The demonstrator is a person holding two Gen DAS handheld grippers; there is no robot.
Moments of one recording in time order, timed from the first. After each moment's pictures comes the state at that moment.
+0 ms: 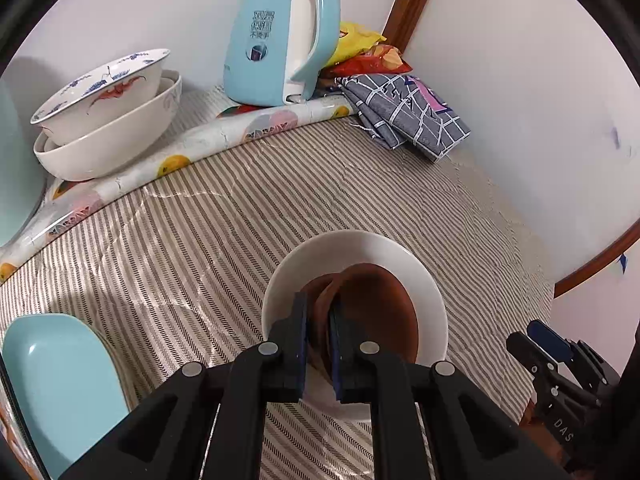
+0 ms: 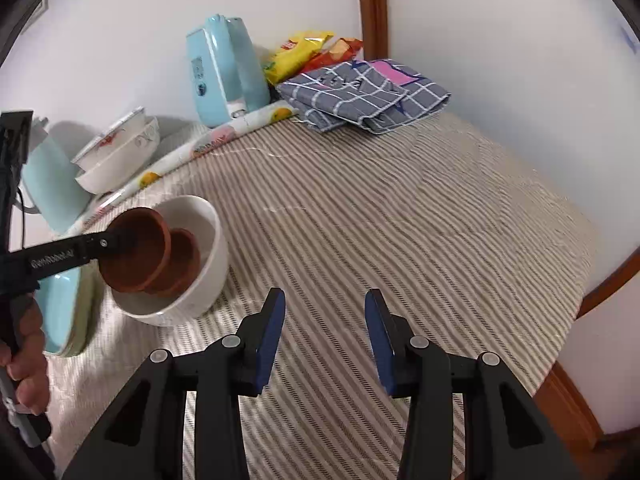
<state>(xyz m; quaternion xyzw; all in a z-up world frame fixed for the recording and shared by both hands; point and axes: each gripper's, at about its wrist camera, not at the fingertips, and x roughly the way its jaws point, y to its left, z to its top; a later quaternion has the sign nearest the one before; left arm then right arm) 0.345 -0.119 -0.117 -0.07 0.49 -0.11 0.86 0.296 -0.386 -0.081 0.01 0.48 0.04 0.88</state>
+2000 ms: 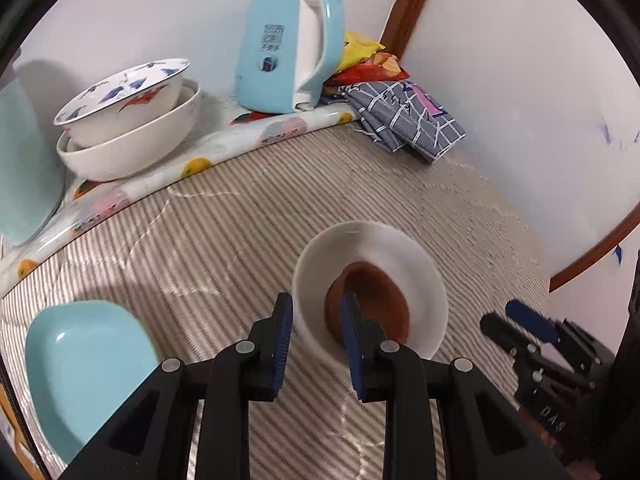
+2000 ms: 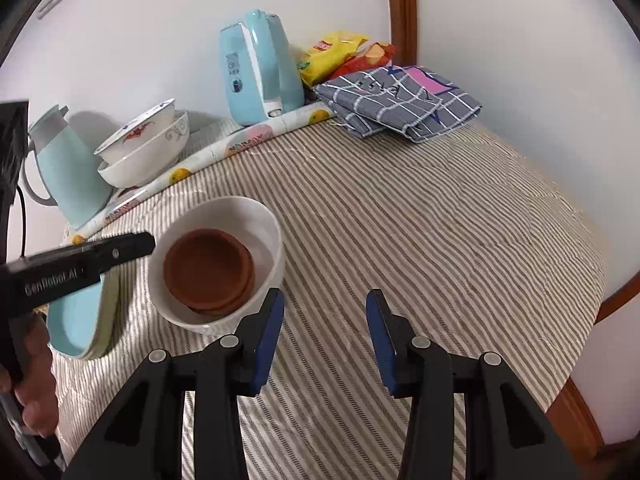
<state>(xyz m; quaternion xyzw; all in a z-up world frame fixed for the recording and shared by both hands) 0.324 -0.096 -0.095 -0.06 0.48 -0.11 0.87 0.298 -0.341 -0.067 0.01 0.48 0.08 0.88</state>
